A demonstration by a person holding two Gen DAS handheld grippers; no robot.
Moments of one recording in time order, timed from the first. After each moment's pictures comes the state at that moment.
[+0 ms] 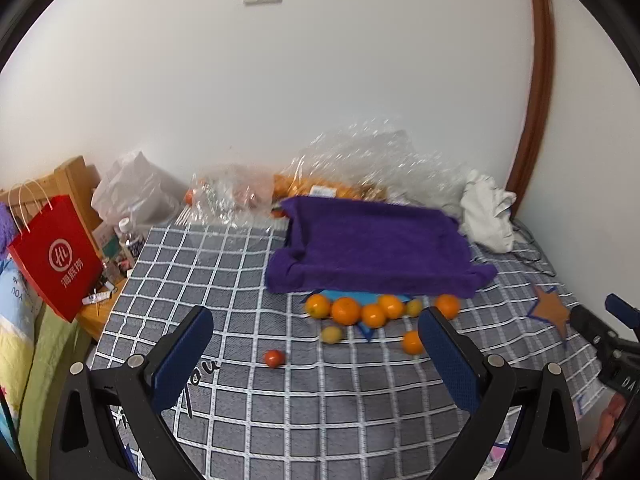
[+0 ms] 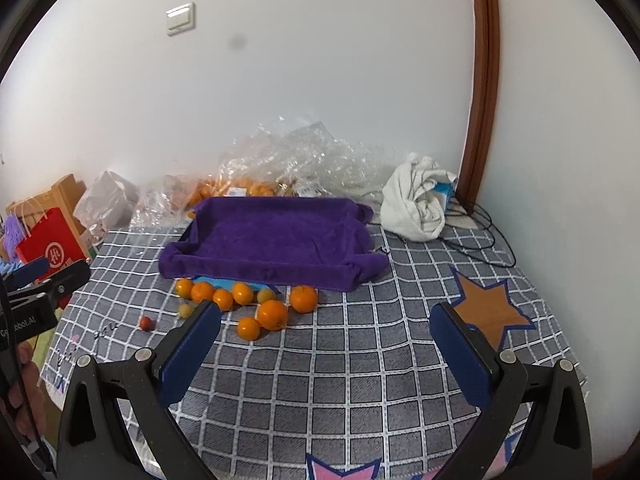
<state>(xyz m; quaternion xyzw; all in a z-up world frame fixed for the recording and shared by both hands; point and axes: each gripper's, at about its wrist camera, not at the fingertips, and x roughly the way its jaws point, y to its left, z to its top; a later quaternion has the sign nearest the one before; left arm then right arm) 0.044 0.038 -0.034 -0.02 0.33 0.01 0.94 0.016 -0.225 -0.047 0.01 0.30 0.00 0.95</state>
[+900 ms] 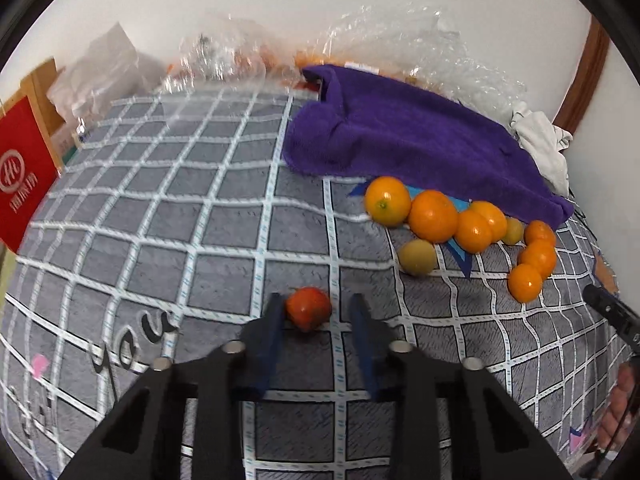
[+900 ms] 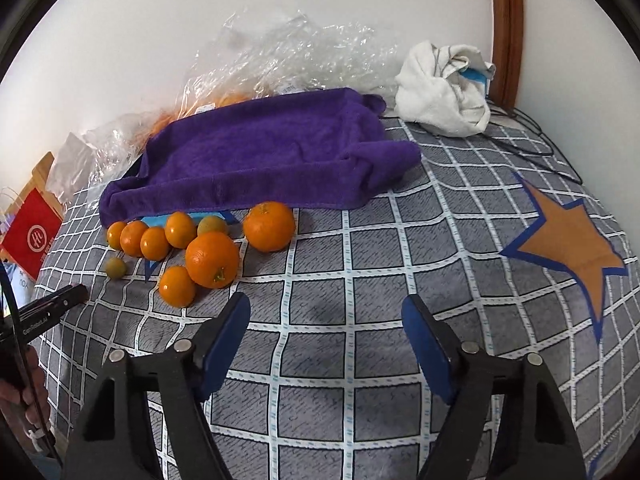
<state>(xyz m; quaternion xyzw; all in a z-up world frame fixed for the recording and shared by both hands) 0.116 0.083 -0.188 -0.08 0.45 -0.01 0.89 0.111 -0.243 -0.186 0.06 0.41 0.04 0.91</state>
